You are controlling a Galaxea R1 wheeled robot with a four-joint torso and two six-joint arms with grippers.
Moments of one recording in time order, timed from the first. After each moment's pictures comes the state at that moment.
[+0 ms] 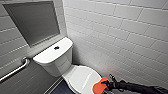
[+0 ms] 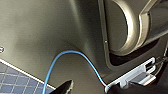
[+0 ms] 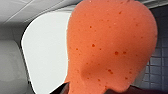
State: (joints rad) left arm 1.62 3.00 -2.61 0.22 -0.04 0.00; right arm -0.58 2.74 -2.21 0.57 -0.27 0.39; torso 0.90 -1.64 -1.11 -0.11
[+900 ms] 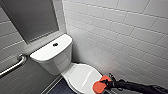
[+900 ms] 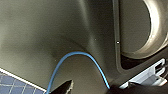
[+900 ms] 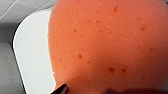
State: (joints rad) left arm 1.62 3.00 -2.61 0.22 -0.04 0.00; right arm -0.58 2.76 -2.23 0.58 -0.27 0.38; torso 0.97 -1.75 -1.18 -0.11
